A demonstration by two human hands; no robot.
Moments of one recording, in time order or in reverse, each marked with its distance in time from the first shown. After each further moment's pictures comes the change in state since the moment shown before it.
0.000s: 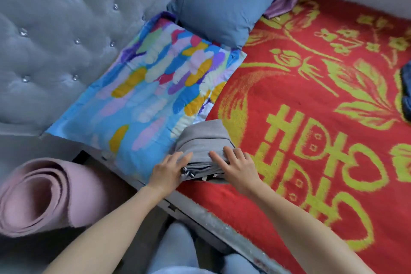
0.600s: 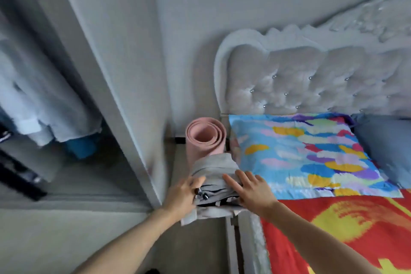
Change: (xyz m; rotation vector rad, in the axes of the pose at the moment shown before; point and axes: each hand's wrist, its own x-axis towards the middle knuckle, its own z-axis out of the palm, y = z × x) left_hand -0.313 0.123 -0.089 0.186 0.401 -0.844; right_hand 0.002 -0.211 -0.135 0.003 -0.136 -1.029
